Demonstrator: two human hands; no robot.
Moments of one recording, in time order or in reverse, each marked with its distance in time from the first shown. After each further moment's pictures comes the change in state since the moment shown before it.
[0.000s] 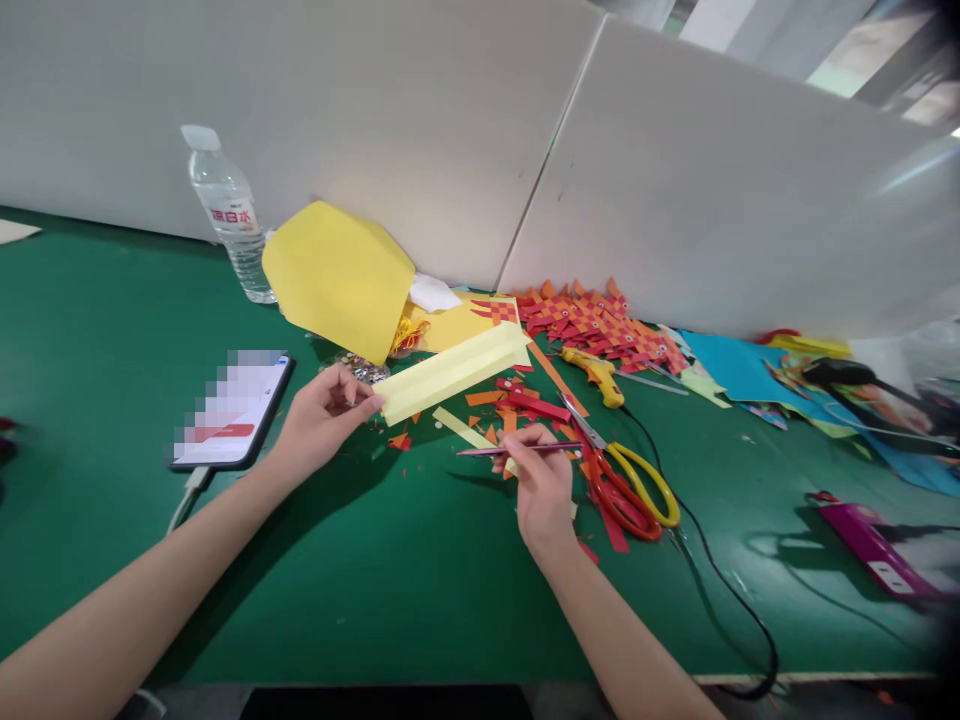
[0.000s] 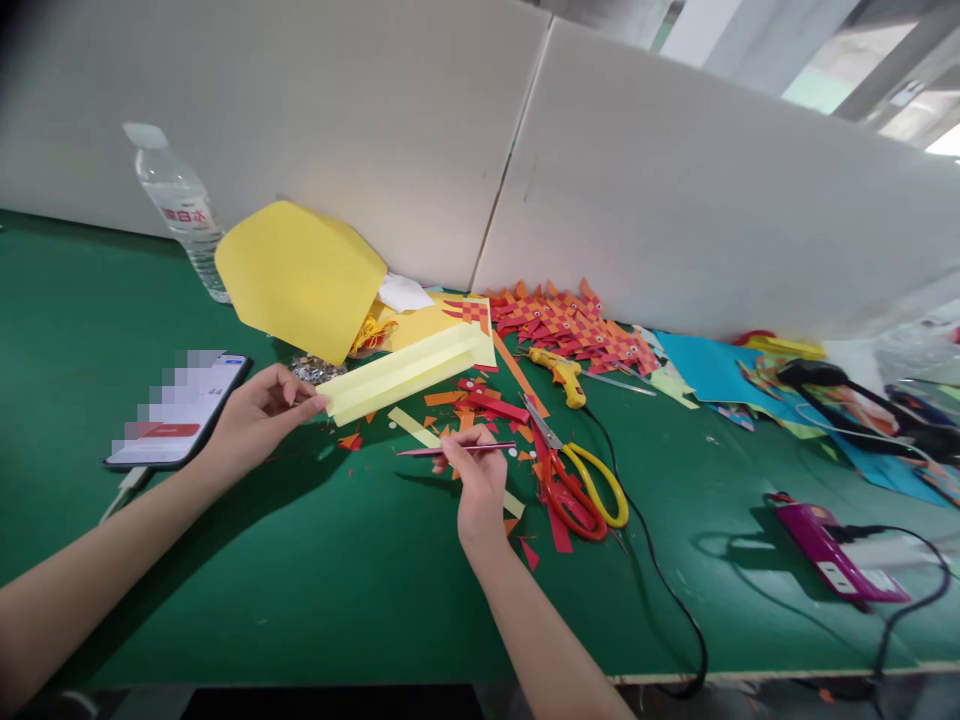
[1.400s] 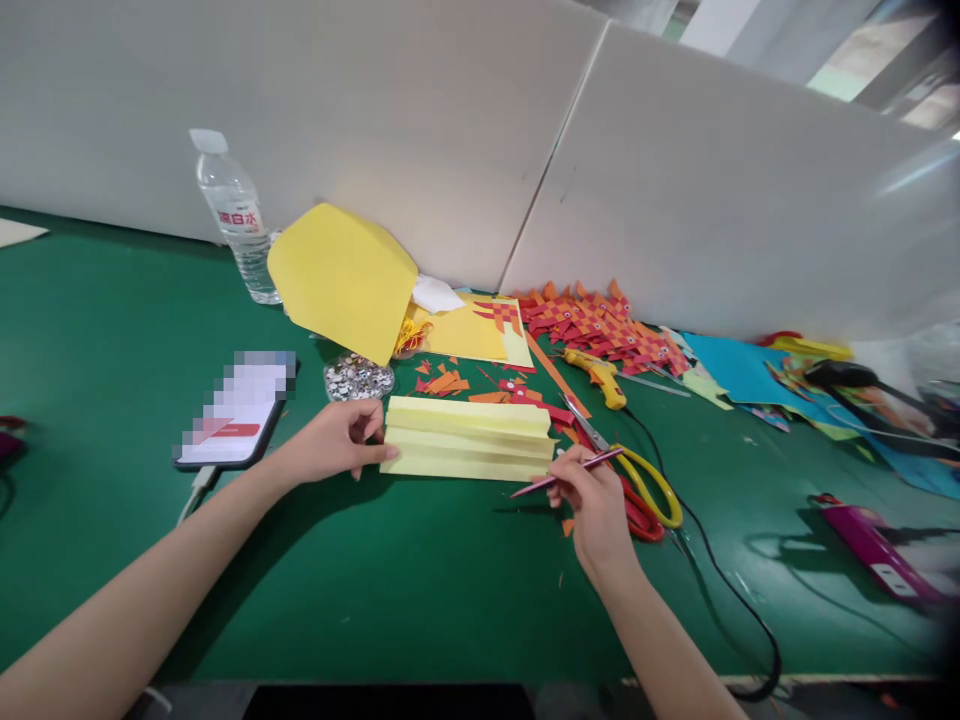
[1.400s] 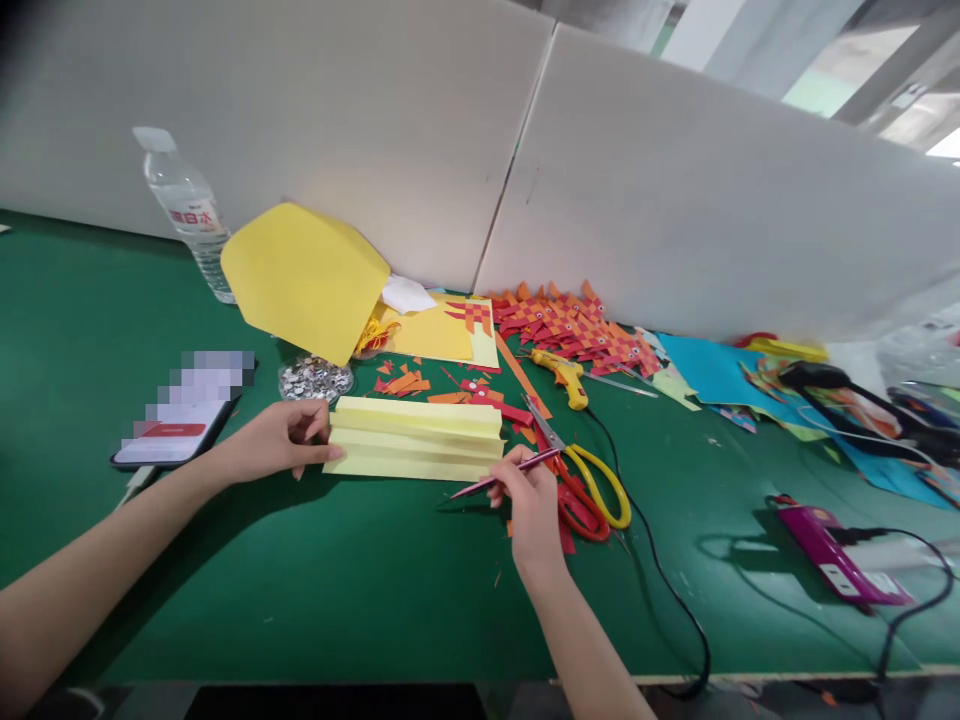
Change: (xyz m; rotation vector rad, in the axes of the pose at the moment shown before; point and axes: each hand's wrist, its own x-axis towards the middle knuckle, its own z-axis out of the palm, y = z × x) left_hand -0.002 -0.003 -0.010 0.137 -0.551 -0.204; right_hand -0.003 -0.026 -0.047 -0.259 0.047 0.109
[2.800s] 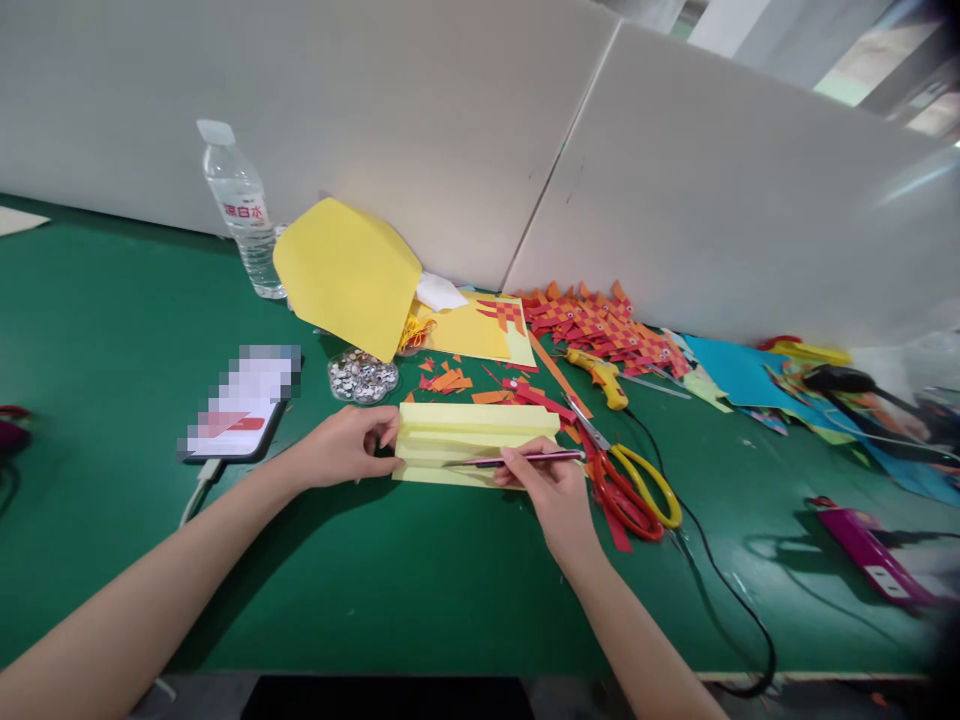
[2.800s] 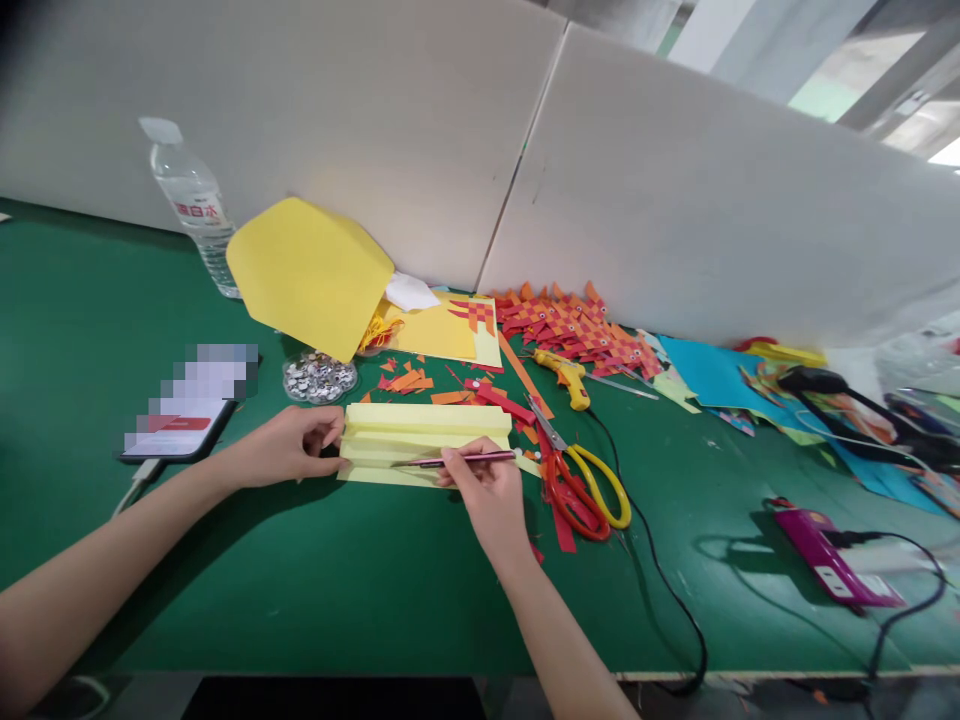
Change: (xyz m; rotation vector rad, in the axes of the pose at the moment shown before) left_hand -0.003 0.001 0.005 0.286 -0.058 0.111; right_hand -0.007 -0.002 0.037 -0.054 -0.150 0.008
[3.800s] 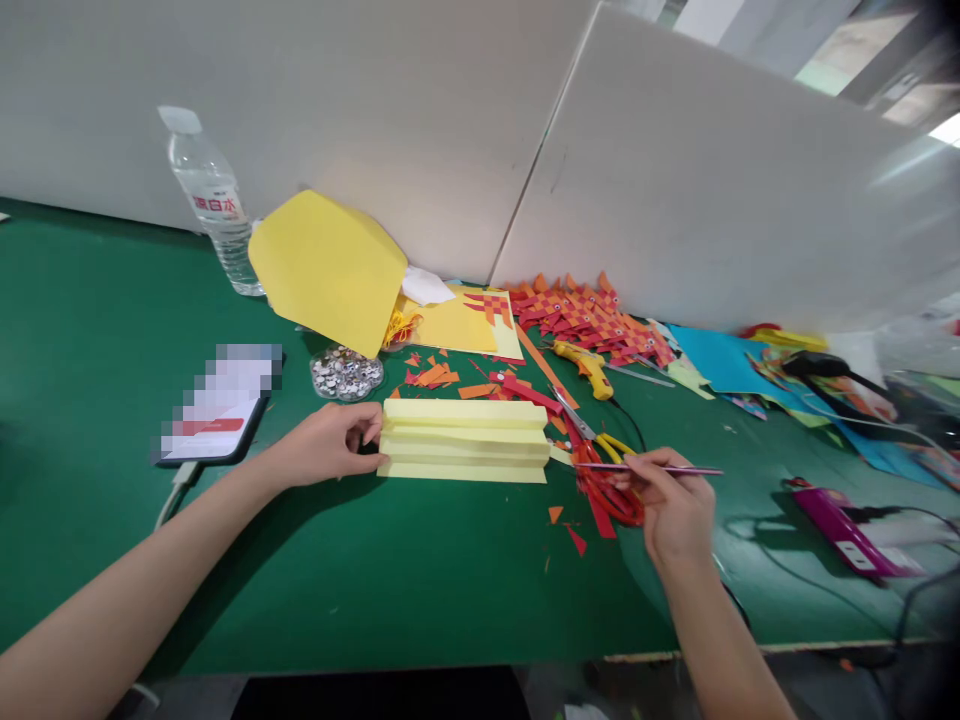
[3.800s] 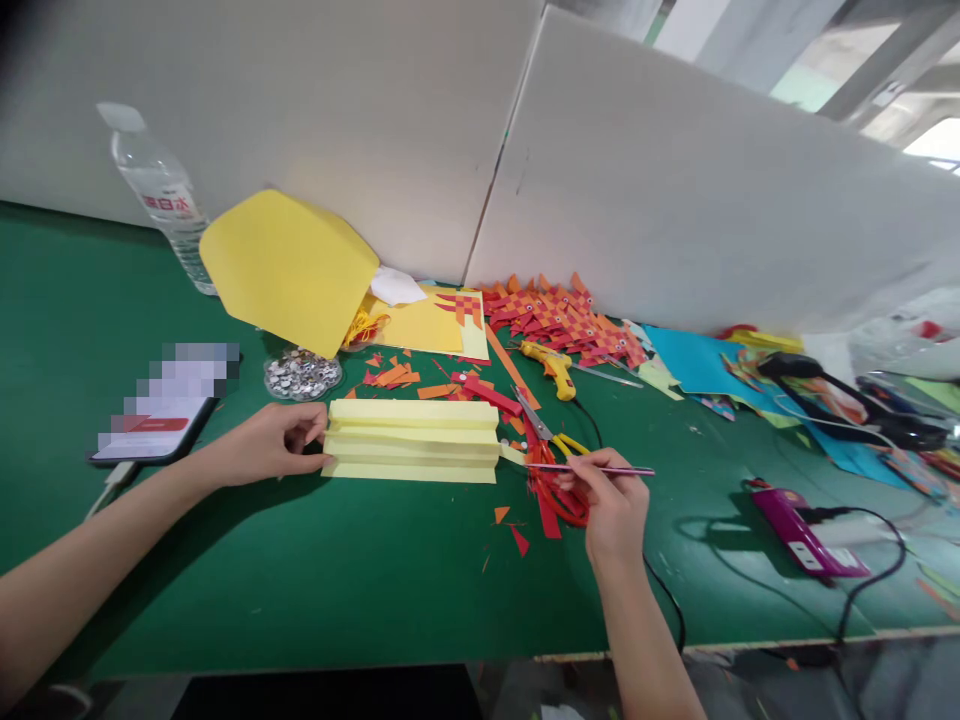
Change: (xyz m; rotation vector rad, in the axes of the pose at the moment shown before) left_hand 0.001 -0.002 -0.001 0.110 -0.007 -0.019; right_hand 0.007 0.002 -0.124 0.083 0.450 -0.149
